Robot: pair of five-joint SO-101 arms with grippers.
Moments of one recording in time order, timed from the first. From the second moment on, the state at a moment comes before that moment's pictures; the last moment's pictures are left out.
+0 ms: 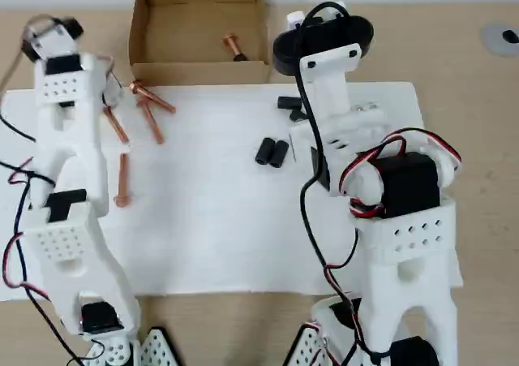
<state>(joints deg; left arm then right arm) -13.6 27.3 -29.5 76.1 13.5 -17.4 -32.6 0.2 89.9 -5.3</state>
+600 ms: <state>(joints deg) -20.2 -17.2 -24.8 89.8 3.9 -19.3 -29.8 5.8 88.3 -12.1</state>
